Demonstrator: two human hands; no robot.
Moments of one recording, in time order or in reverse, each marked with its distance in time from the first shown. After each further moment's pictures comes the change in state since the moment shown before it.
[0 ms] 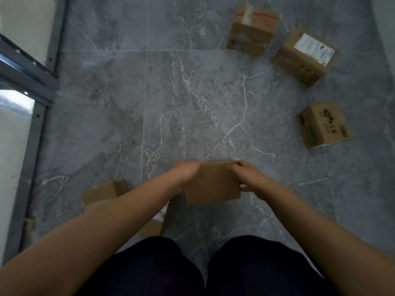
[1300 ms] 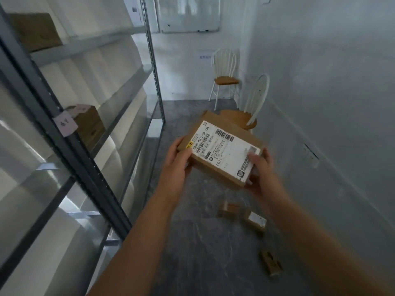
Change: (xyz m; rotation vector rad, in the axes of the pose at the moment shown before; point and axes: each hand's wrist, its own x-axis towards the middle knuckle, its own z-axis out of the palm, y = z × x) left_hand -0.732 0.341 -0.195 -0.513 0.043 1.234; right_hand -0.724 -0.388 -0.177 0.805 0.032 -0.989
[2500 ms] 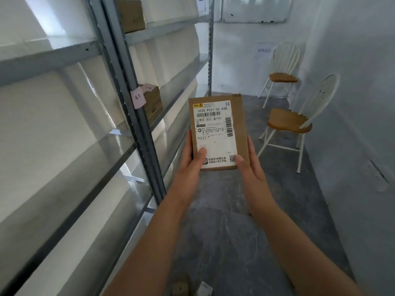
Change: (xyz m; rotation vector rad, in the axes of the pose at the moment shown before) left_hand -0.066 0.008 -0.082 0.118 0.135 0.132; right_hand -0.041 0.066 0.107 -0.258 -0.350 -0.176
